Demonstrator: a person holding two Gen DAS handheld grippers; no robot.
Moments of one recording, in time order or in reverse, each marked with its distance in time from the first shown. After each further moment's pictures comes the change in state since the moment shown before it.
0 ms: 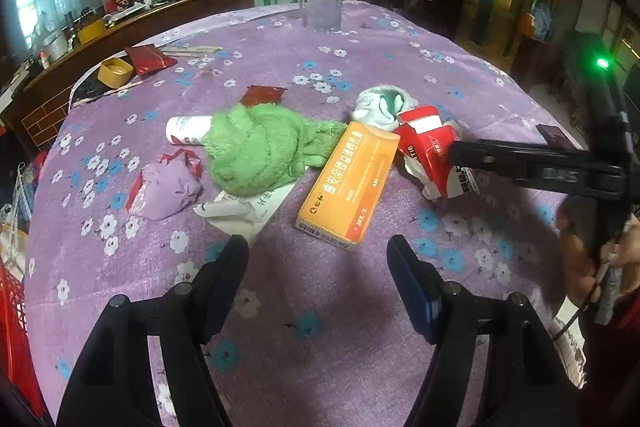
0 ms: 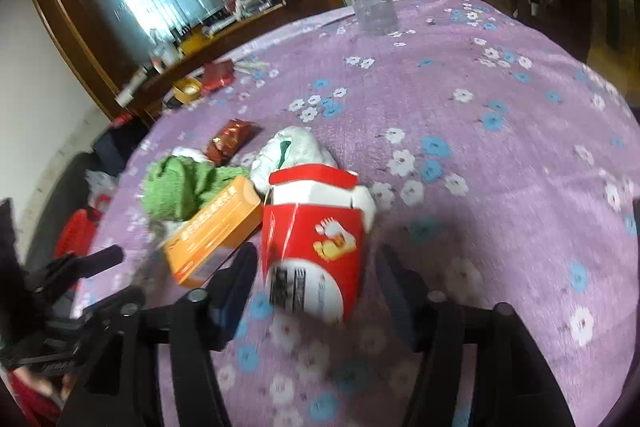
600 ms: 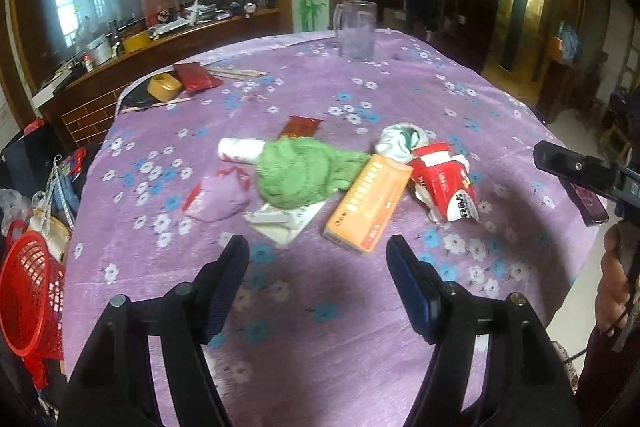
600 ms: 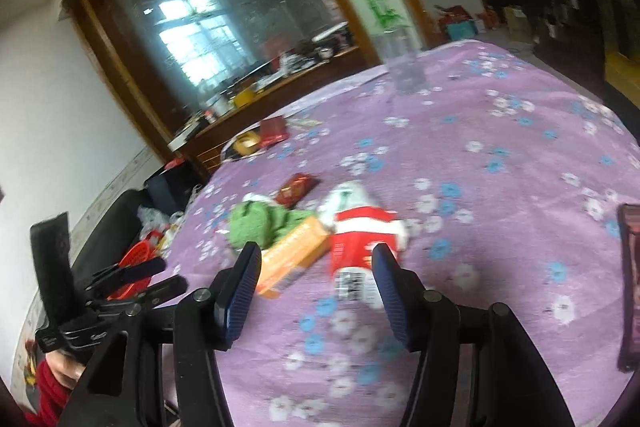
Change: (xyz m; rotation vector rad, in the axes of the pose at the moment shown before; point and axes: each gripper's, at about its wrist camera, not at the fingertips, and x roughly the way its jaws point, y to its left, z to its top) left arm -0.049 -0.007 0.002 -0.069 -0.070 0.120; right arm -0.094 -0.017 -0.018 0.072 -0.205 0.187
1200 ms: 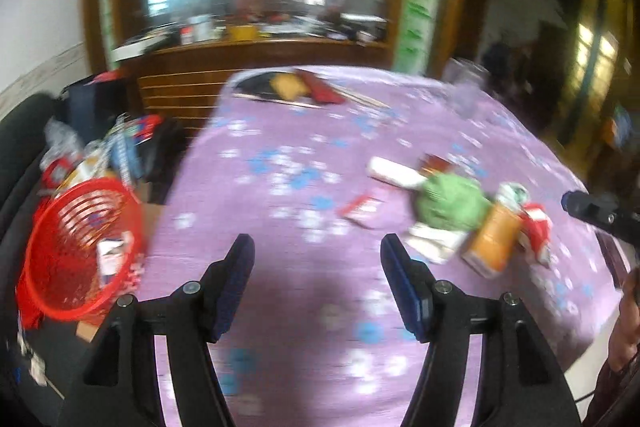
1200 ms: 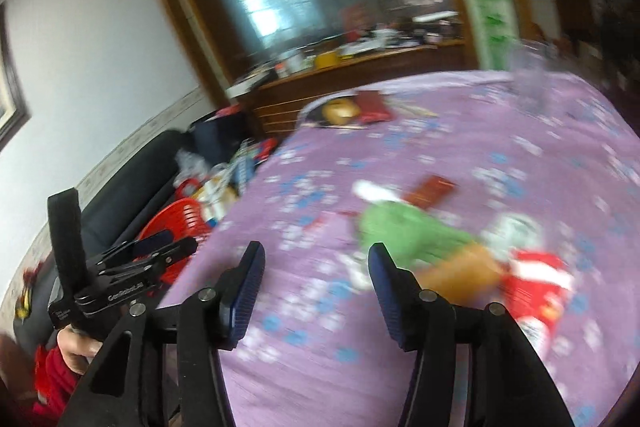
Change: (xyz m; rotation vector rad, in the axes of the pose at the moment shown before) left arm -0.040 0.130 -0.024 -0.232 -0.118 0.146; right arm 0.065 0.135 0.003 -0.223 0.094 0.127
